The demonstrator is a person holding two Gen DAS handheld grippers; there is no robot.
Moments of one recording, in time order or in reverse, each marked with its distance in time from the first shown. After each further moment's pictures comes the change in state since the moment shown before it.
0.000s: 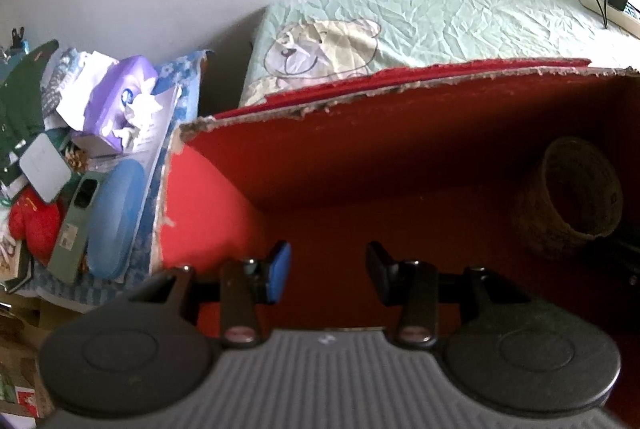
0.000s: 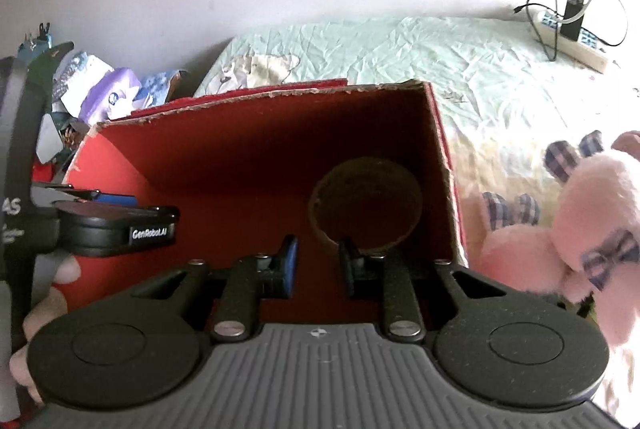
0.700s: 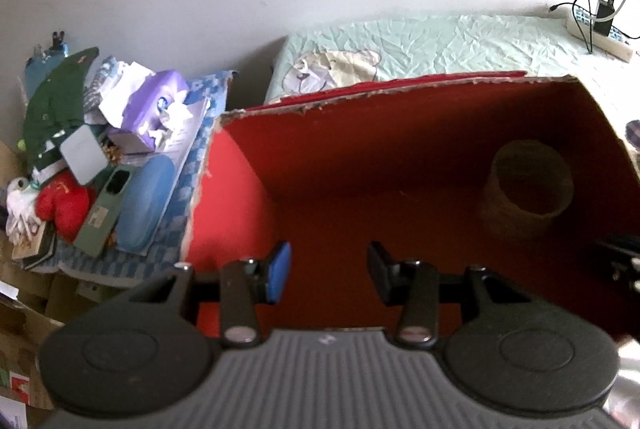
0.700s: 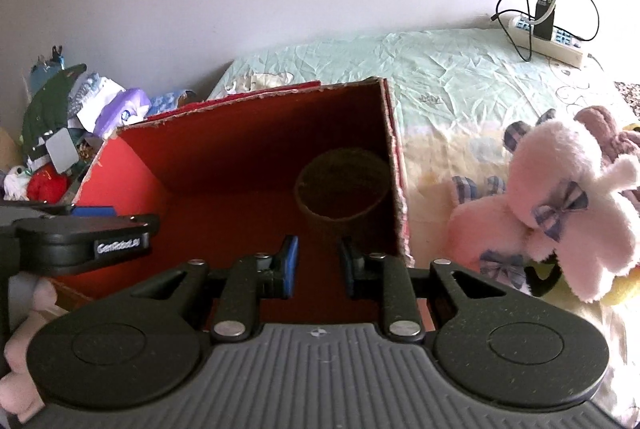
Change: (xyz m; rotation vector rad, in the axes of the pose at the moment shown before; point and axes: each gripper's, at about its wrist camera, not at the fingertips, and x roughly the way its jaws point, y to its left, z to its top) left arm -0.067 -0.021 -0.034 -0.054 -0.100 0.049; right arm -0.040 -0.015 -0.031 0.031 -0.078 0.033
